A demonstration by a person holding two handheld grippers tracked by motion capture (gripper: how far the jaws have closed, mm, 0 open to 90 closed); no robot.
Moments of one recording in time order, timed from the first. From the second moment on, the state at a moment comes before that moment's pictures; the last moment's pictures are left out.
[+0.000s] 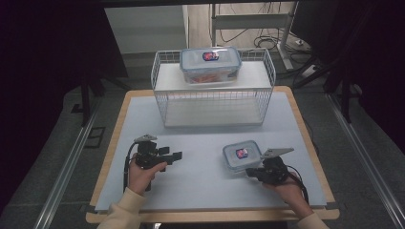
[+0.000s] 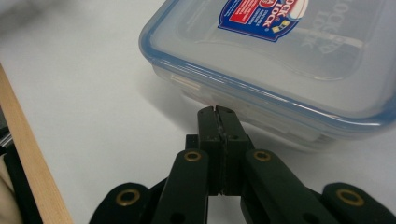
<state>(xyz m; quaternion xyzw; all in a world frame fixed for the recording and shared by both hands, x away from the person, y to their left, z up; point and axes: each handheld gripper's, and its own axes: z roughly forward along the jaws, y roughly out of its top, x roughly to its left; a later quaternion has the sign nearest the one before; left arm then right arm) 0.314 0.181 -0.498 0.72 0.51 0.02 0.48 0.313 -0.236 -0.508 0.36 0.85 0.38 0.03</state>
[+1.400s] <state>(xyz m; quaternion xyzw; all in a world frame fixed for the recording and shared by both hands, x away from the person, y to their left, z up) 0.314 0.182 -0.498 0.72 0.51 0.03 0.47 0.355 -0.217 -0.514 0.40 0.84 0.37 0.06</state>
